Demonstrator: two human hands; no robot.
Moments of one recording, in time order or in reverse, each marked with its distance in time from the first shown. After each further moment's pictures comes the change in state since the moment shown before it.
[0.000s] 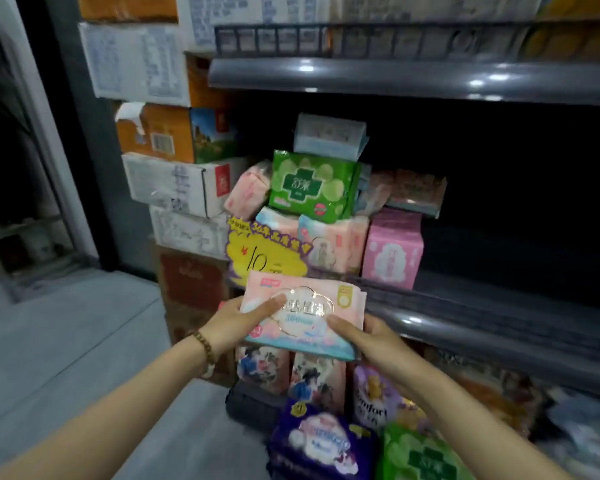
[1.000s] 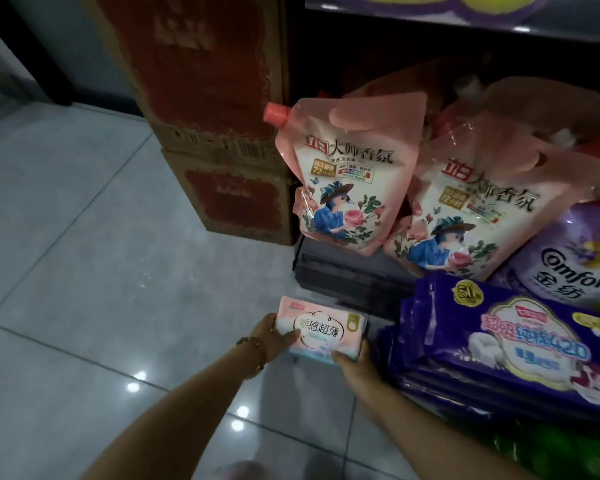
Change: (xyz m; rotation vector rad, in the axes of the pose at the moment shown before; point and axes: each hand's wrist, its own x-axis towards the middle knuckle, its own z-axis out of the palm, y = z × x) left_hand 0.080 -0.454 -0.031 0.290 -0.180 -0.583; right_hand 0.102 0.415 0.218 -0.049 0.338 0.812
